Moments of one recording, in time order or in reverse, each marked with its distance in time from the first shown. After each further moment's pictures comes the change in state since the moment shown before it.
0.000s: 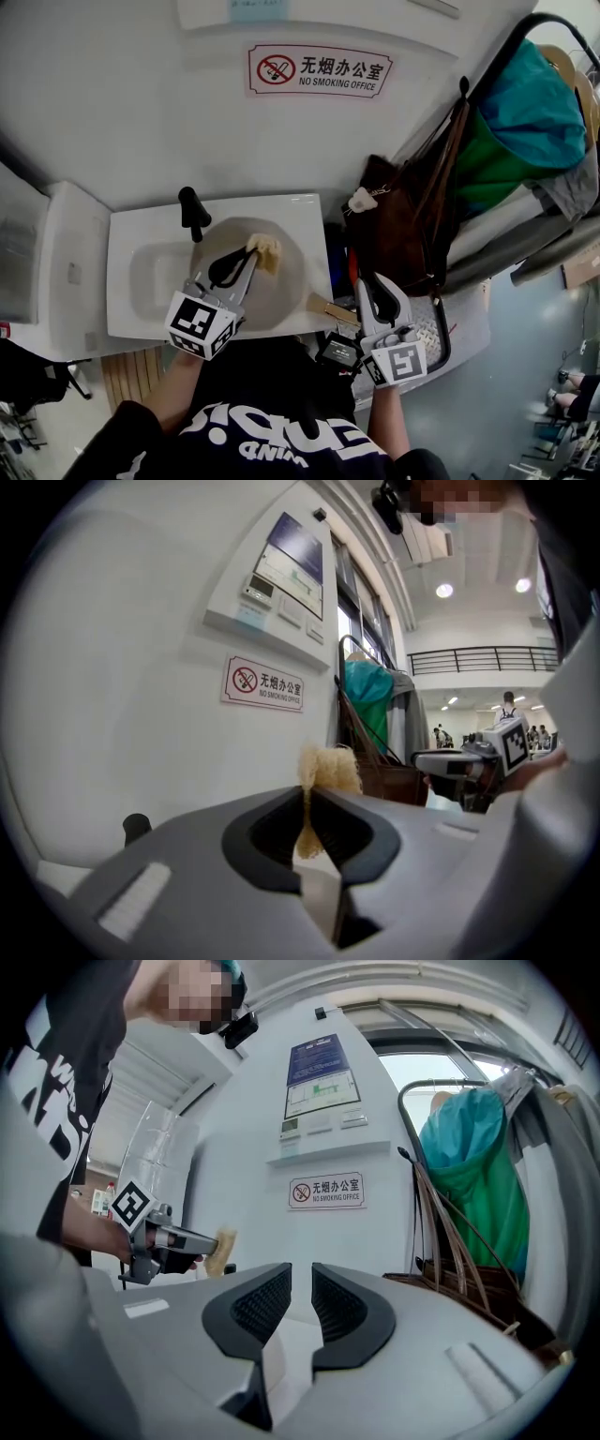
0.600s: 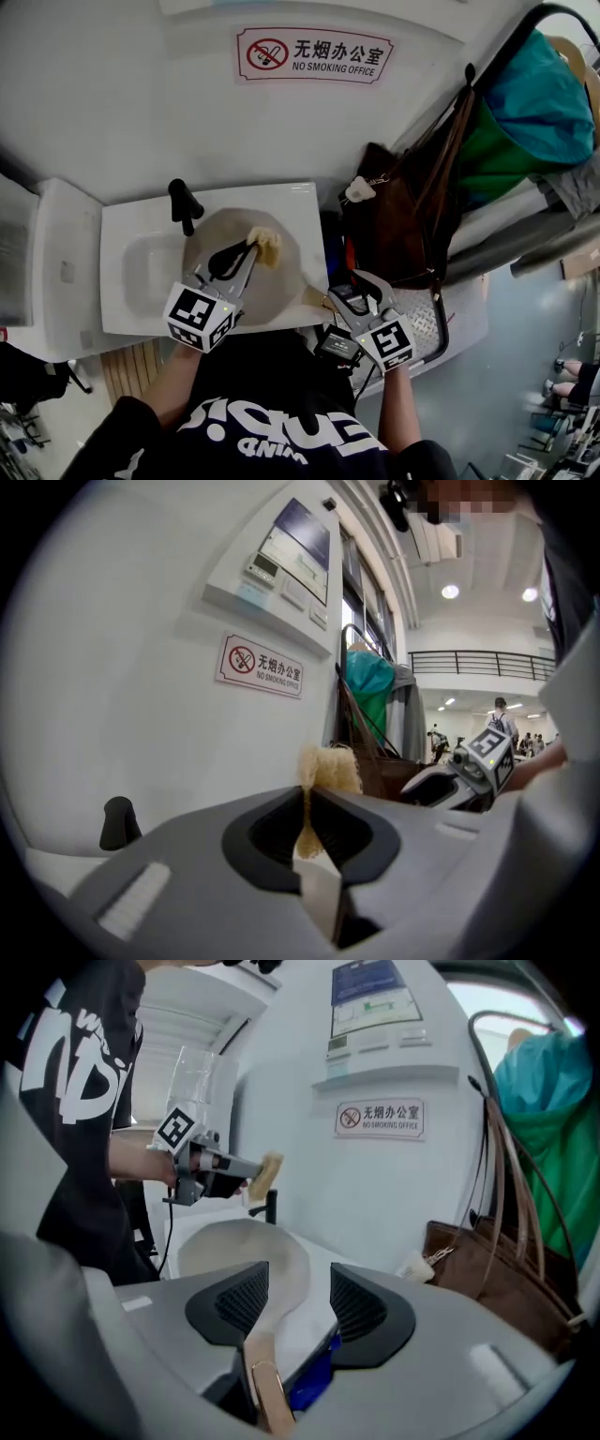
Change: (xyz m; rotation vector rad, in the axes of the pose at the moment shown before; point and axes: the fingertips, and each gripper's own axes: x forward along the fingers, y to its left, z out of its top) left arm 0.020 -0.001 -0.019 -0.037 0.052 -0.036; right arm 0.009 0.022 -0.102 -0.141 0.396 0.297
